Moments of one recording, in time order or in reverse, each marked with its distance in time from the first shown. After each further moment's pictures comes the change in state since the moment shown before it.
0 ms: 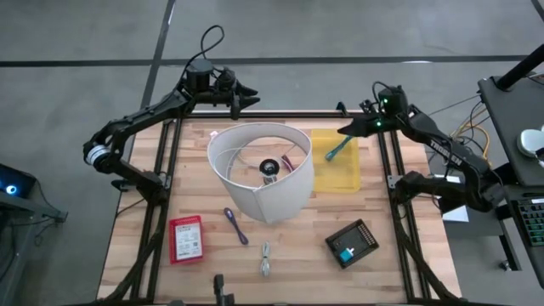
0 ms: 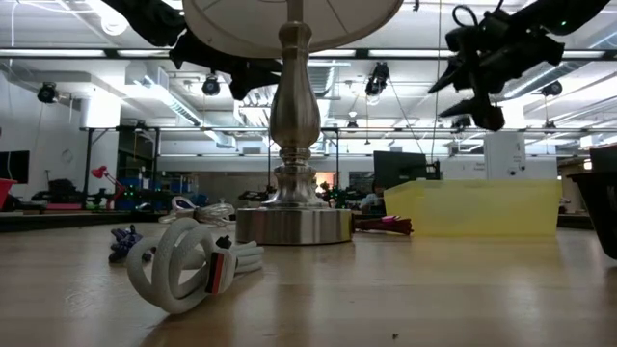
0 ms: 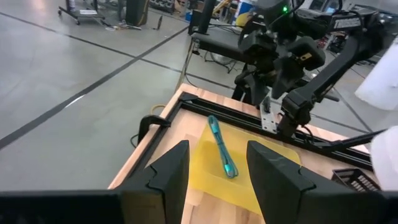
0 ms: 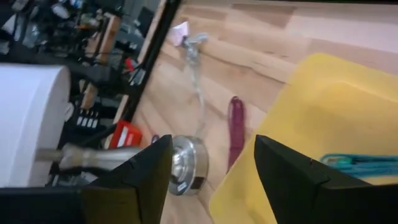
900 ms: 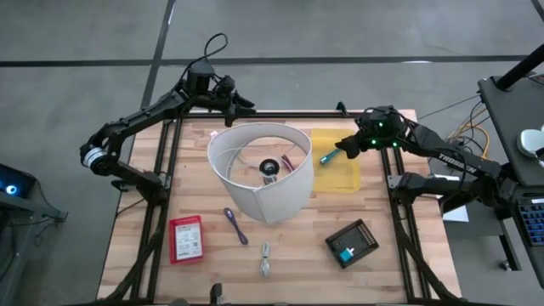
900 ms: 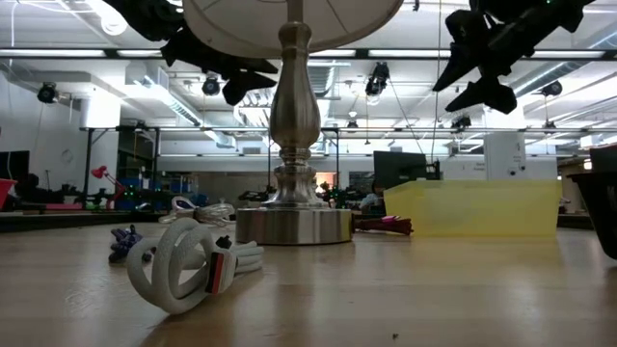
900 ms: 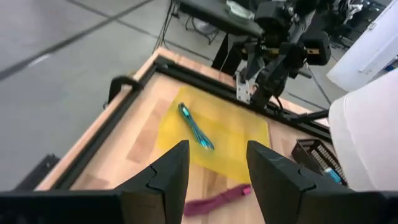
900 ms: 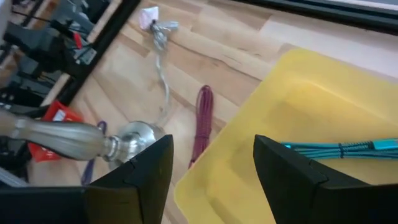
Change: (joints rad) left arm 0.000 -0.035 -0.003 -0.201 0.089 0.010; right arm 0.390 -0.131 0.000 -0.108 0.529 0.014
